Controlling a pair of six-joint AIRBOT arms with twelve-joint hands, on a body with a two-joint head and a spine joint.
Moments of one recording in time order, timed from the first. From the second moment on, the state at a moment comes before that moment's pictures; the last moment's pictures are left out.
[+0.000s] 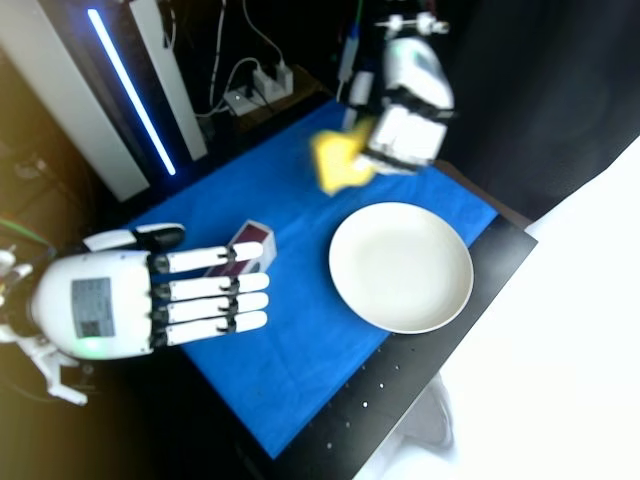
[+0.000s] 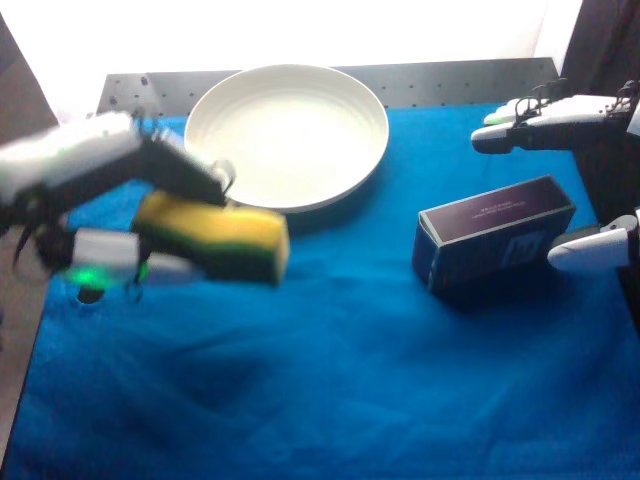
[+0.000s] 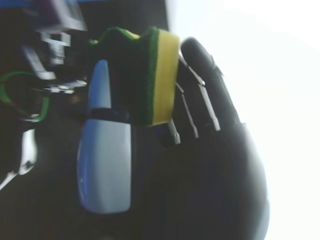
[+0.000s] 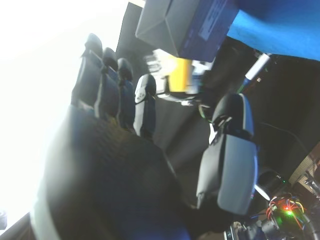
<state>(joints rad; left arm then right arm) 0.91 -0.92 1.15 0.18 -0.83 0.50 -0.96 -1.09 1.52 -0.39 1.09 0.03</state>
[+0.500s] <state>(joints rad) 1.07 -0.96 1.13 -0.03 -0.90 0.51 -0.96 -1.11 1.55 -0.39 1.09 0.04</state>
